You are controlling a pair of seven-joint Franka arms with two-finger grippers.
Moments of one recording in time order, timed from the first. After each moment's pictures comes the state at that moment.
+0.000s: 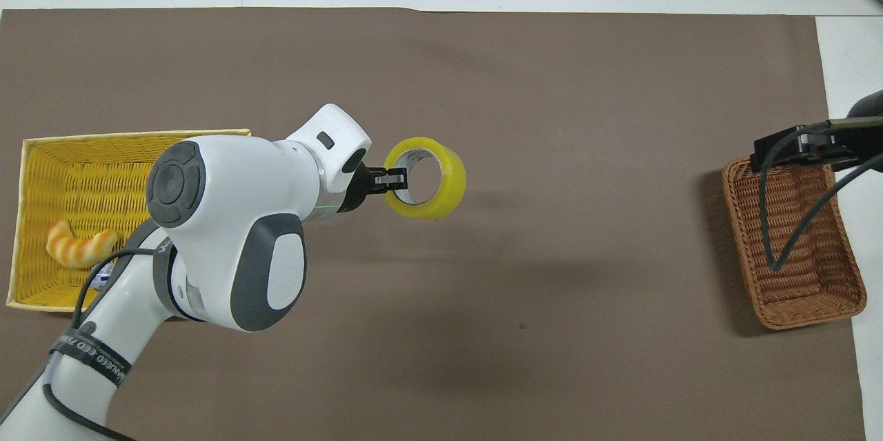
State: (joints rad) left arm -0.69 0.11 0.17 -1.97 -0.52 2.39 -0.15; right arm -0.02 0.05 0.02 -1.51 0.01 1.54 0.01
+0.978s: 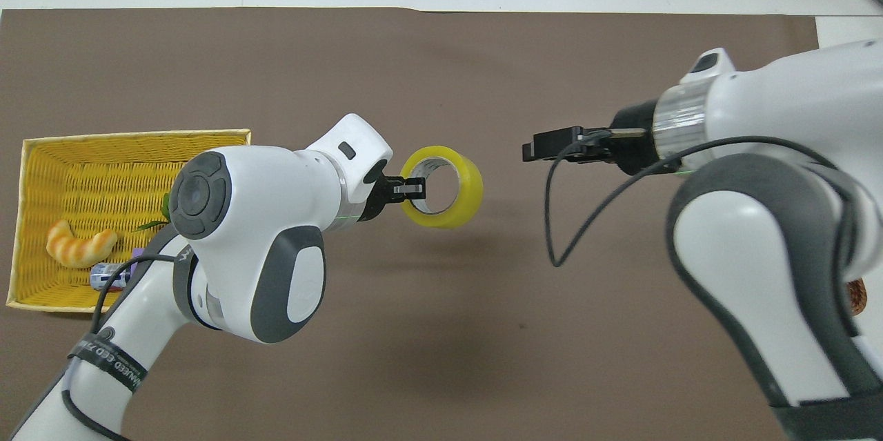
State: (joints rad) left arm -0.73 0.11 0.16 -1.97 -0.52 2.41 -0.18; right arm 0.23 0.10 0.04 -1.76 0.54 2.04 0.03
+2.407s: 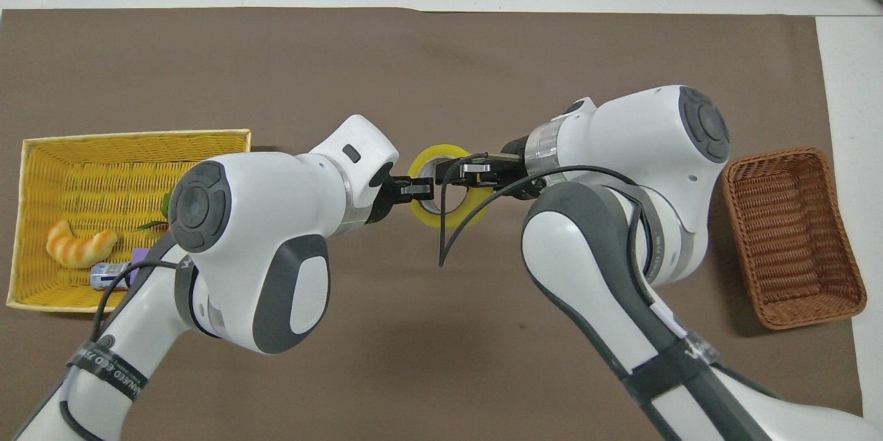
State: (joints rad) left arm -0.75 0.09 0.17 -1.97 -0.52 2.43 -0.20; right arm 0.36 0.20 0.04 -1.81 0.61 2.17 0.16
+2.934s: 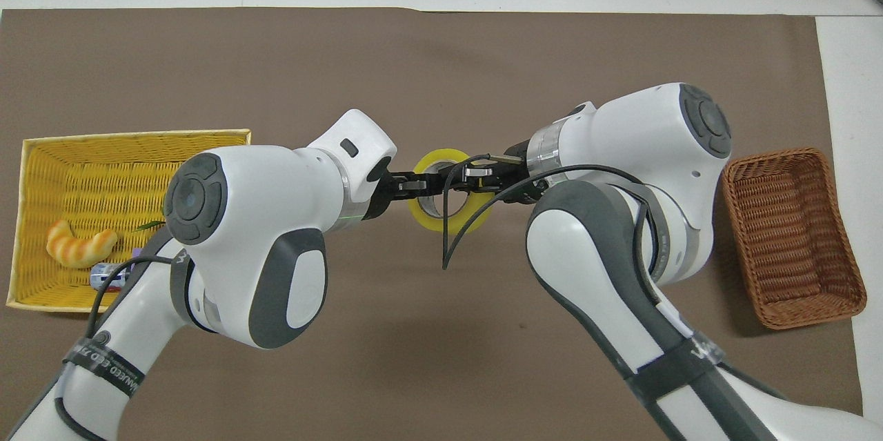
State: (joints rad) left arm -0.75 0.10 0.18 -1.94 -0.50 2.39 -0.19; right arm 0.36 0.20 0.04 -1.81 0.61 2.11 0.18
